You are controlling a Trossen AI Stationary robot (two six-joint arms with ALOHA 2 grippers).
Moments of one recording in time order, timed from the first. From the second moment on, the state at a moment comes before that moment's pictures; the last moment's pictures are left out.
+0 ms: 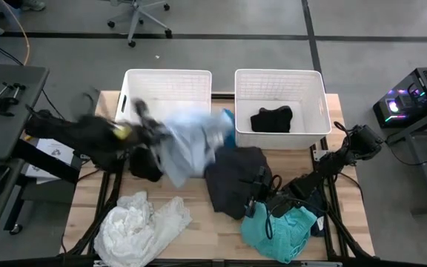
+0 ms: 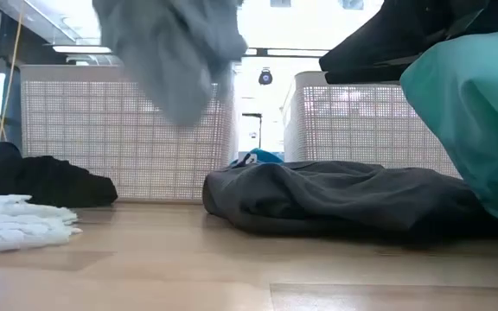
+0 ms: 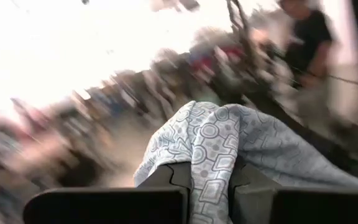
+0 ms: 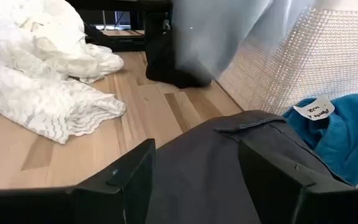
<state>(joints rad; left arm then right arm) -0.31 0.97 1.07 0.16 -0.56 0.54 0.62 1.61 0.72 0.41 0.91 0.31</state>
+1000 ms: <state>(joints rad) 0.68 1.53 1.50 -0.99 -0.09 0.37 0.59 1.61 0.72 0.41 0.91 0.33</state>
